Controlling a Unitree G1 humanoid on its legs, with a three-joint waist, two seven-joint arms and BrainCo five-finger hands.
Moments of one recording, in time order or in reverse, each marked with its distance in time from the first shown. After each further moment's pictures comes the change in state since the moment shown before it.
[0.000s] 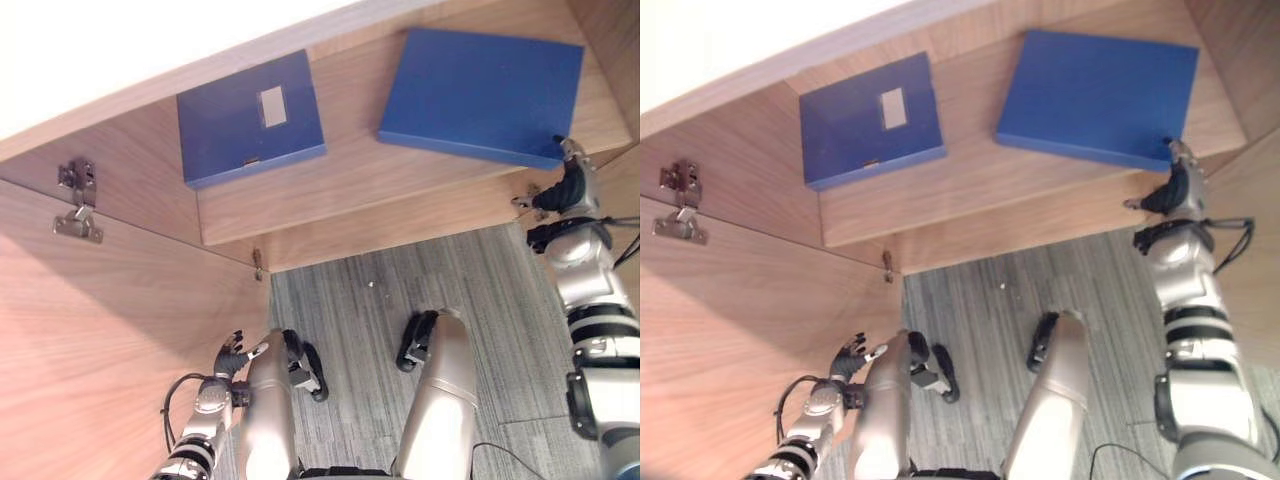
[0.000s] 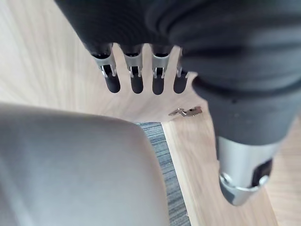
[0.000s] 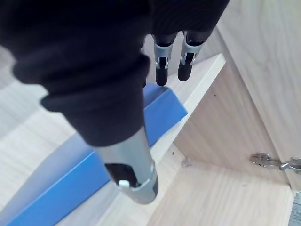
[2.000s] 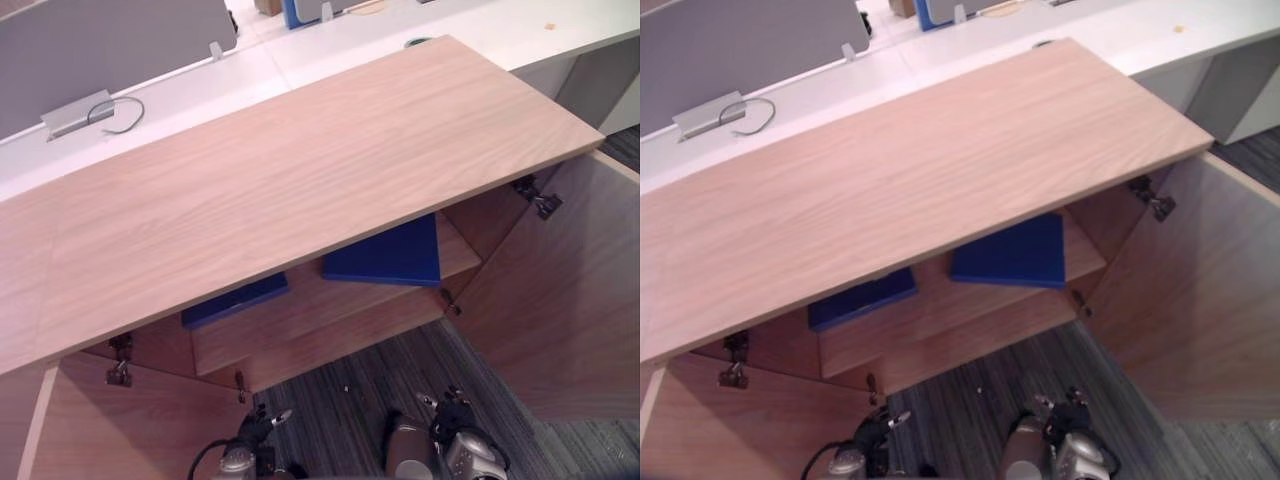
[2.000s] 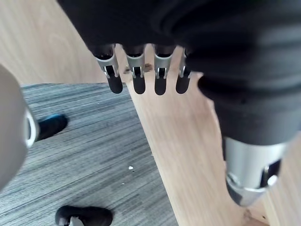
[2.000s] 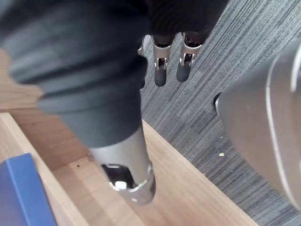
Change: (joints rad) left arm 0.157 -0.177 0.123 0.161 0.169 0.071 -0.004; right arm 0.745 0.679 -0.318 0.179 0.545 0.025 0.147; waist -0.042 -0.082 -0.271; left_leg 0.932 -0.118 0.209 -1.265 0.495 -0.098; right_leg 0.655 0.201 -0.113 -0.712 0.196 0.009
